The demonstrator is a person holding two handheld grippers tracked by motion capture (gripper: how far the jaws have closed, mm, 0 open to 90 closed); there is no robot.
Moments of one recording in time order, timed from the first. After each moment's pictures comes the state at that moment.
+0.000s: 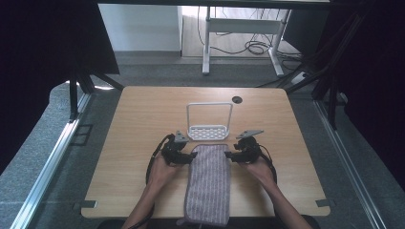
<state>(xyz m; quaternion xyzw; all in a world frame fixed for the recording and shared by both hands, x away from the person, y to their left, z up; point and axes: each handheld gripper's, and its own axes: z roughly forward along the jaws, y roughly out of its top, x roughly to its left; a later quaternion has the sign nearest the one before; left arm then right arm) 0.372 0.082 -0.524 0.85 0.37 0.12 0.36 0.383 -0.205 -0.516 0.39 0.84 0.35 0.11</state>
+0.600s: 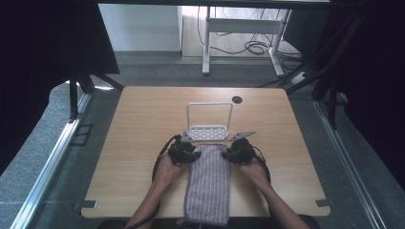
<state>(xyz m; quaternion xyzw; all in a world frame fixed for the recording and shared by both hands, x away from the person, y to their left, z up) 0.377 0.064 -0.536 0.86 0.35 0.09 0.37 0.383 -0.187 -0.528 0.36 0.86 0.34 0.09</state>
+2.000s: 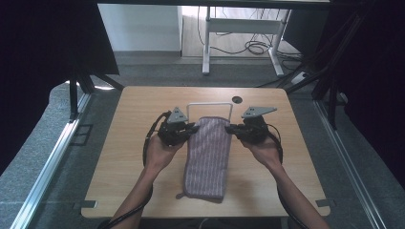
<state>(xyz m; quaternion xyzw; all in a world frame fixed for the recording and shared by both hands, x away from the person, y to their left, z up) 0.363 0.083 -0.403 0.82 0.30 0.17 0.45 0.379 -0.200 -0.398 0.29 0.83 0.45 0.13</state>
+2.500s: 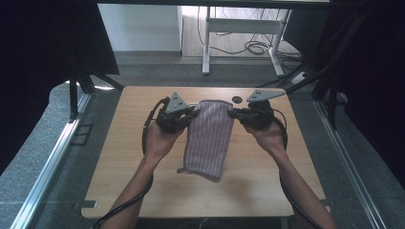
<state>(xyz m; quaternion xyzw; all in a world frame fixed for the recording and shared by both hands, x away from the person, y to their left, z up) 0.369 0.081 -0.358 0.80 0.28 0.25 0.47 0.392 -0.203 -0.349 0.28 0.82 0.48 0.16</state>
